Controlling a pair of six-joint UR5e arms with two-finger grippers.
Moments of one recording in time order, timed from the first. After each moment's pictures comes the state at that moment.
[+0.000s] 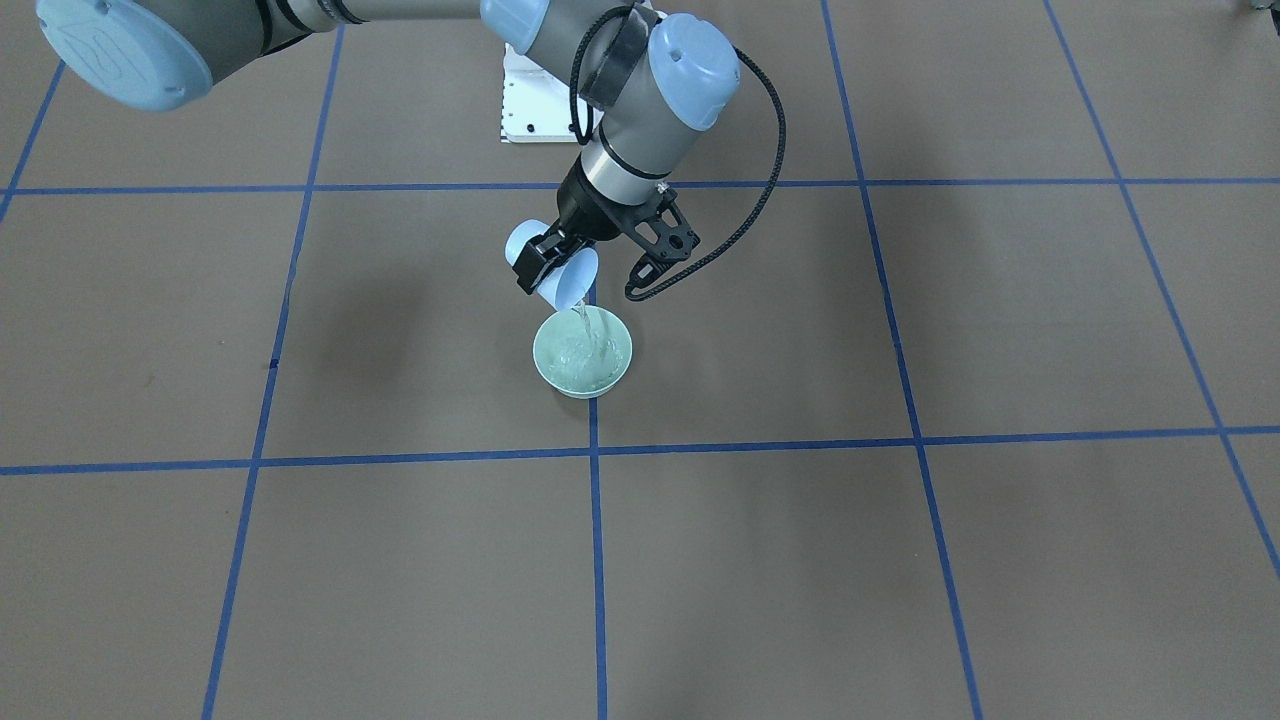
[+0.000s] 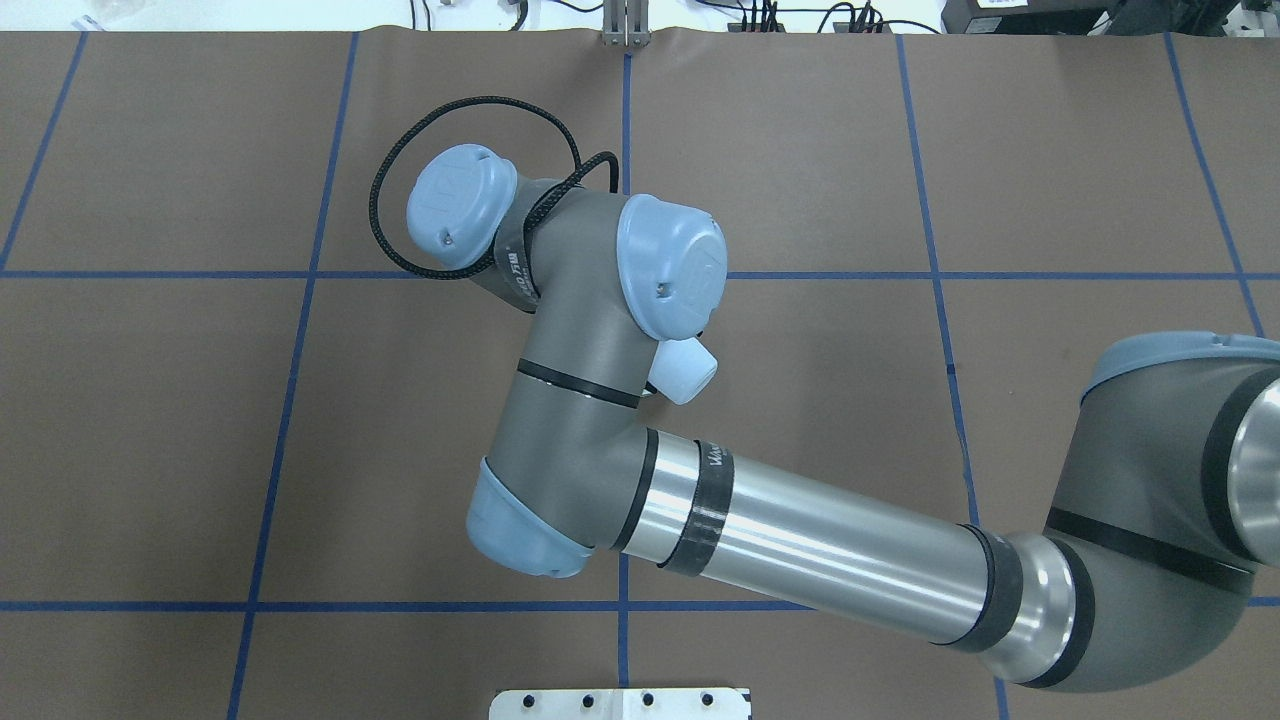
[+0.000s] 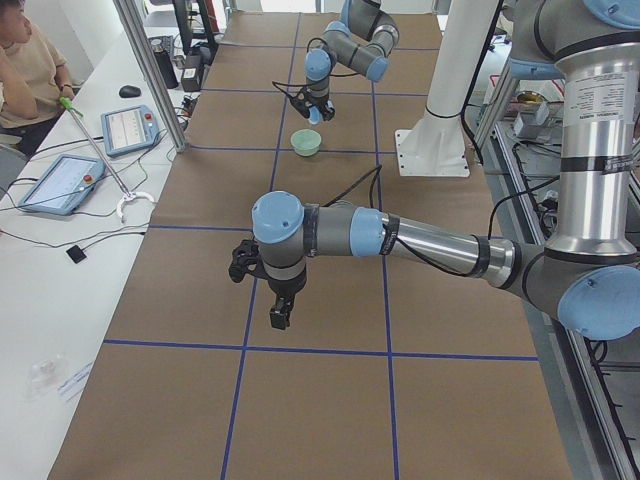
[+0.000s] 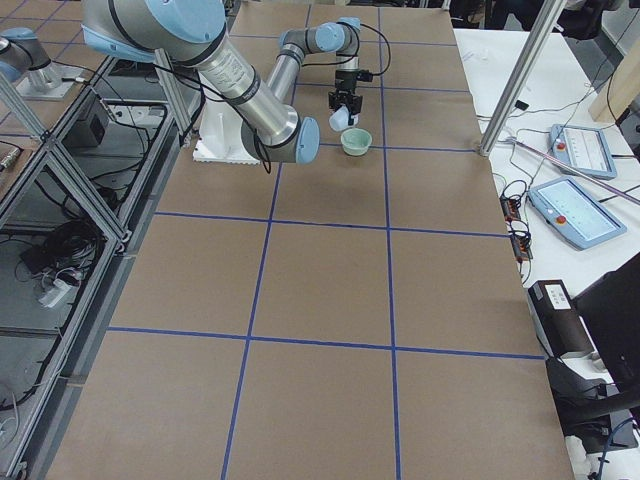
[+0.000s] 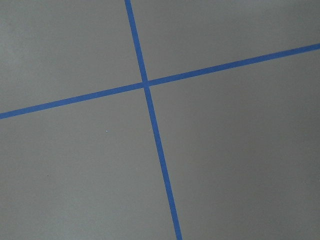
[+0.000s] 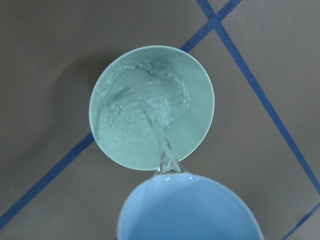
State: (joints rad) left arm -1.60 -1.51 -1.86 -1.34 -2.36 0.24; right arm 0.47 -0.45 1.40 -2.28 1.70 0.32
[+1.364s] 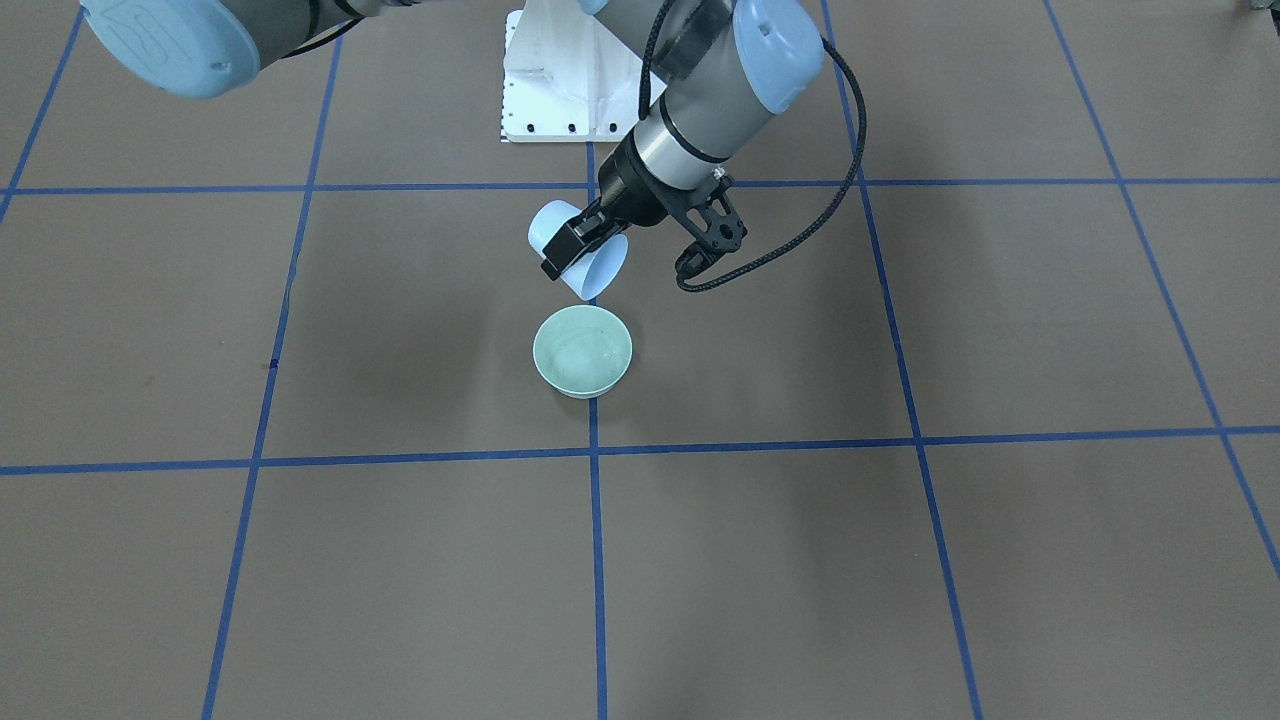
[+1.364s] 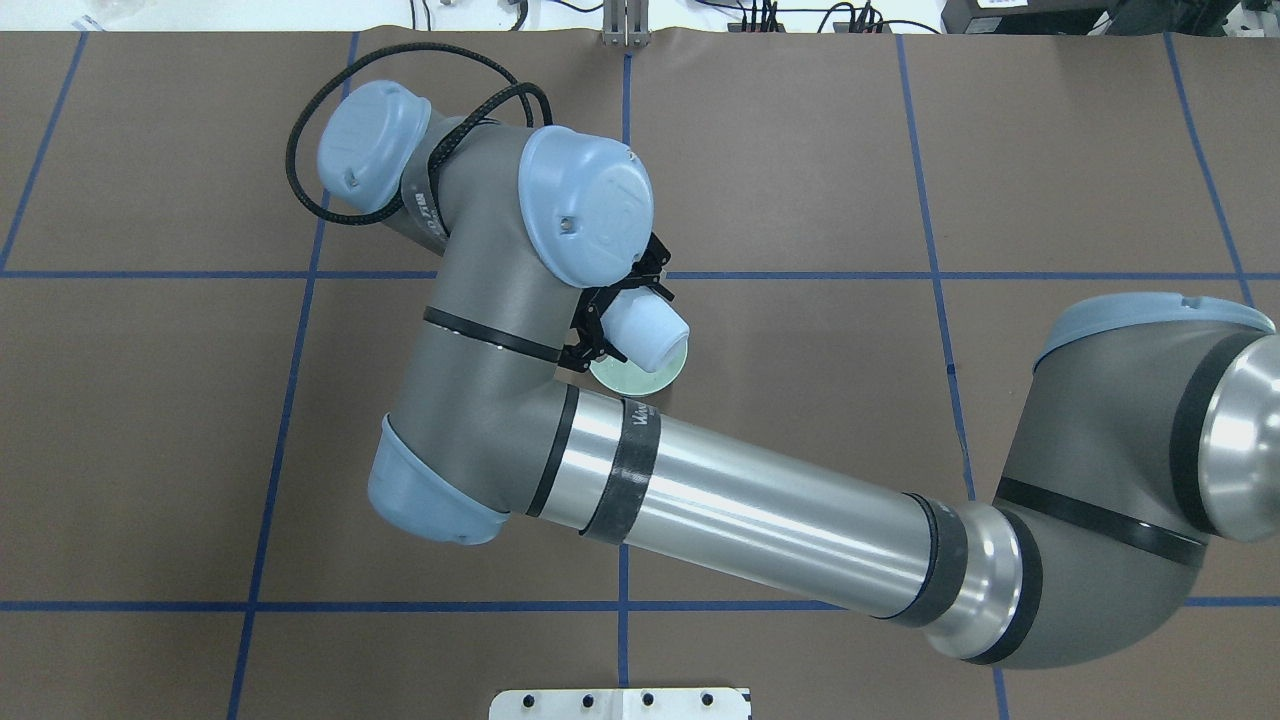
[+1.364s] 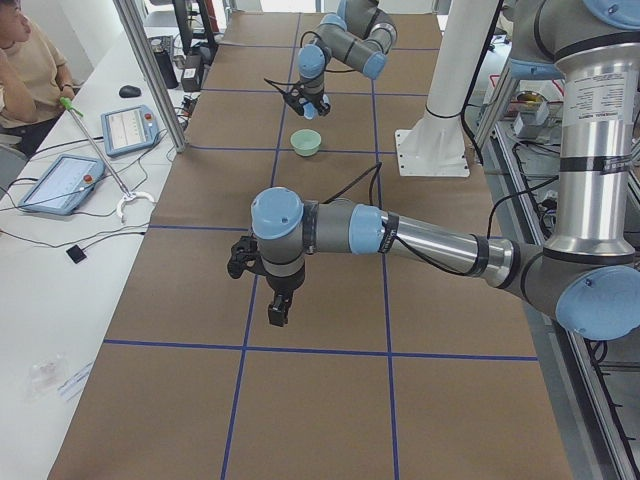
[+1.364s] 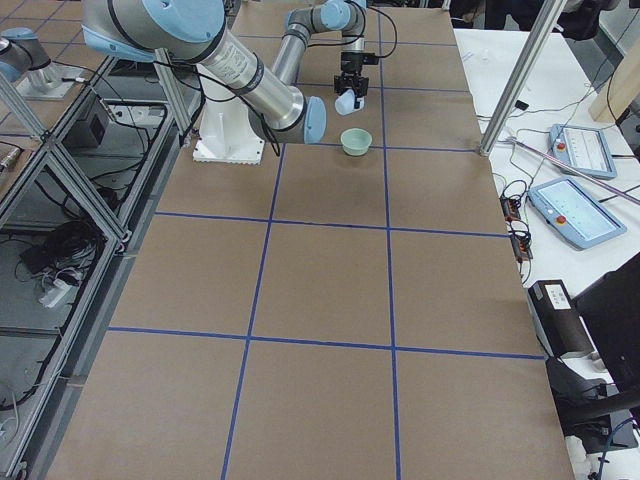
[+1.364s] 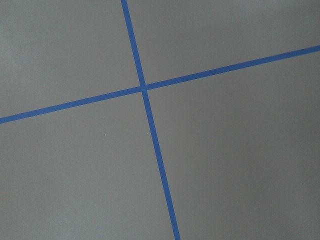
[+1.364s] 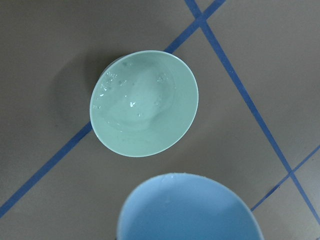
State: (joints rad) left arm -1.60 -1.52 -1.86 -1.34 -2.36 0.24; right arm 0.51 -0.36 1.38 -2.31 1.69 0.31
